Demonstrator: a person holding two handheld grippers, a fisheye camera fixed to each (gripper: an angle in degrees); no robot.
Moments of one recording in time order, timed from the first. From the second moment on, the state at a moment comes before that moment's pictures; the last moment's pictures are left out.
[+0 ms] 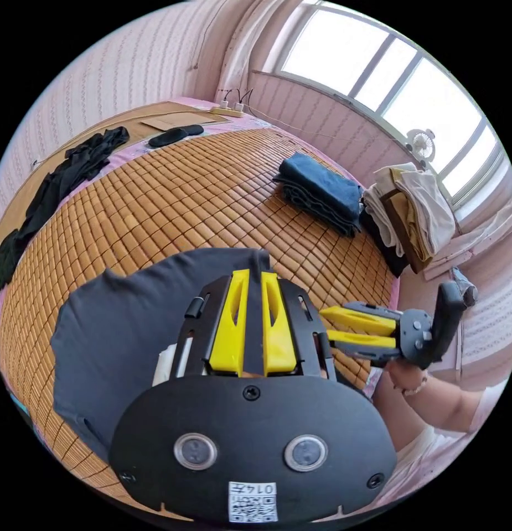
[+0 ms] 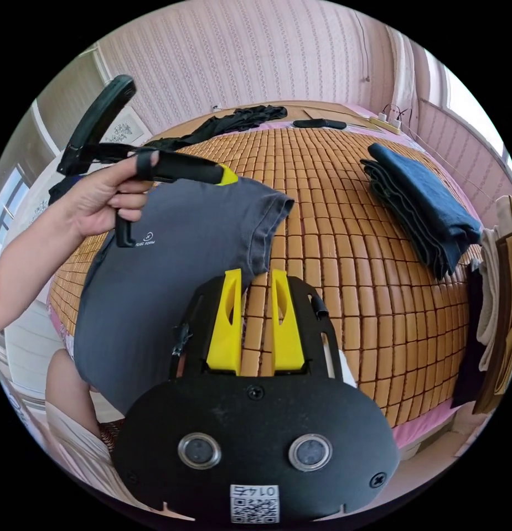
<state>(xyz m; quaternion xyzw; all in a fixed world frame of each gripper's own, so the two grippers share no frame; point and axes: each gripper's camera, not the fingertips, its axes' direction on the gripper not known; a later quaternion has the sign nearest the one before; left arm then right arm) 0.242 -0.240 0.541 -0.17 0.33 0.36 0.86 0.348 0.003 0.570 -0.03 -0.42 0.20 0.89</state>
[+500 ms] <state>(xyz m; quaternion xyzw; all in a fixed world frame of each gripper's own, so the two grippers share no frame) 0.161 -0.273 0.553 -0.15 0.35 0.27 0.88 0.359 -0.013 0.504 0.06 -0.46 0.10 0.88</state>
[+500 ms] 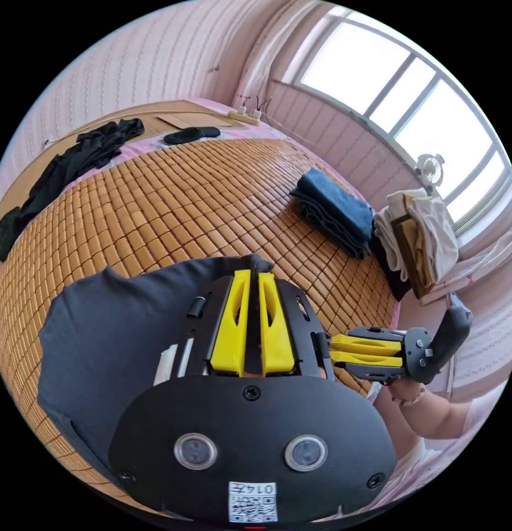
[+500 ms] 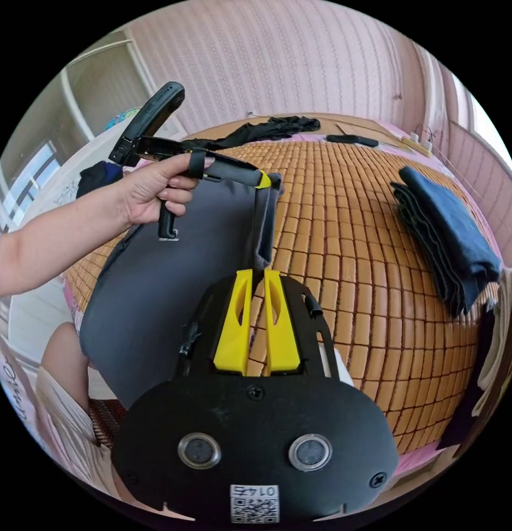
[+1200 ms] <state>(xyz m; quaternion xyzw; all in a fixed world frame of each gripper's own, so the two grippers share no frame) -0.177 -0.286 0.570 -0.15 0.19 0.04 0.97 0.320 -0.229 0.547 -0.01 -0.42 0.06 0.90</state>
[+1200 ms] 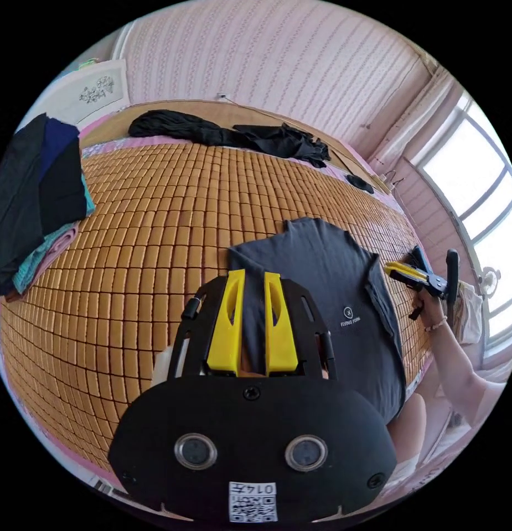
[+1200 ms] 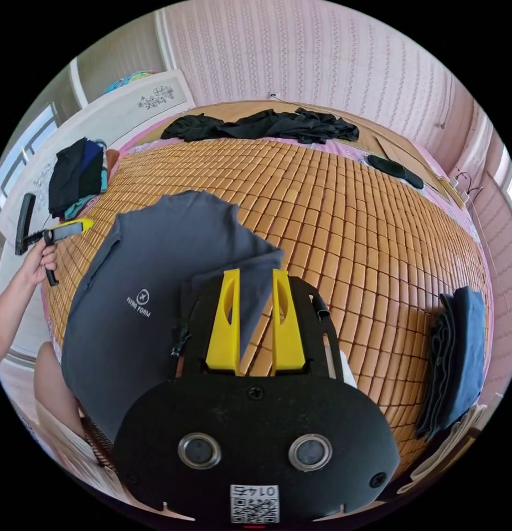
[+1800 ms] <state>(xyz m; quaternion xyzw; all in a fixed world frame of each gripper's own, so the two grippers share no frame) -0.191 -0.306 0.609 -0.17 0.20 0.05 0.96 0.355 -0.285 0.575 -0.04 -0.46 0.09 0.88</state>
